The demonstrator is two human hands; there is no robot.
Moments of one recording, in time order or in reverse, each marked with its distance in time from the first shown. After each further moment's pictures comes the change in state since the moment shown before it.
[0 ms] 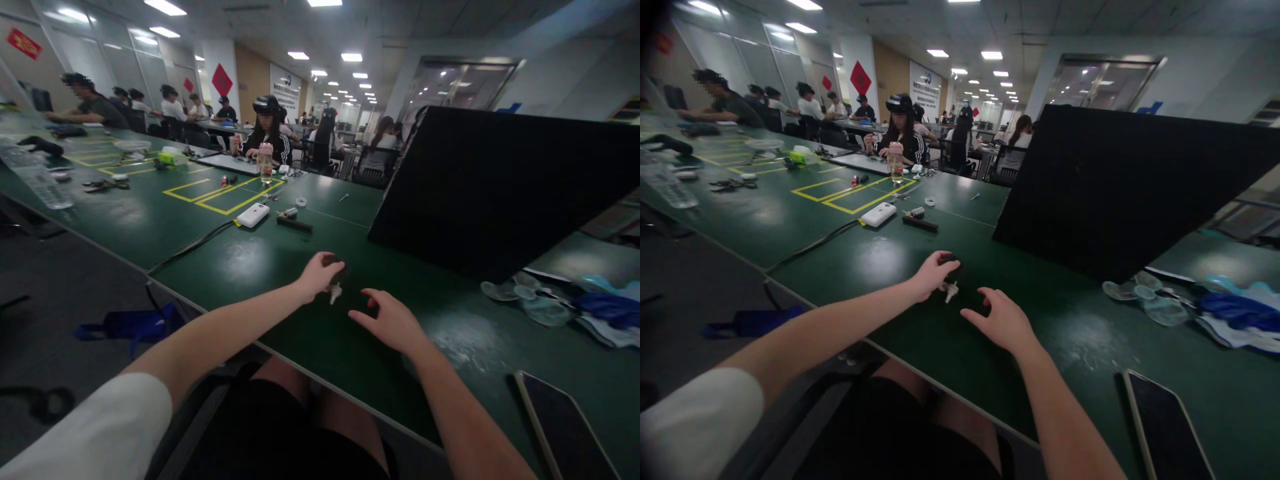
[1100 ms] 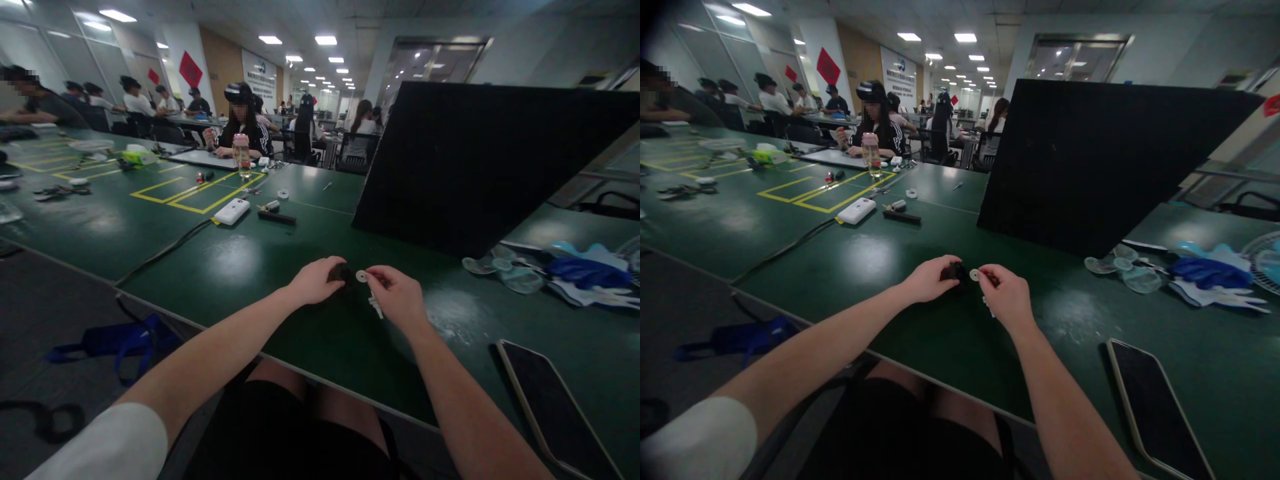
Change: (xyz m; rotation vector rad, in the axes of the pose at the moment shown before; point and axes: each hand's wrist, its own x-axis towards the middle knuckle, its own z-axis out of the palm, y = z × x) left_hand -0.029 0.020 0.013 0.874 -0.350 0.429; right_hand -0.002 0.012 -0.010 0.213 0.340 -0.020
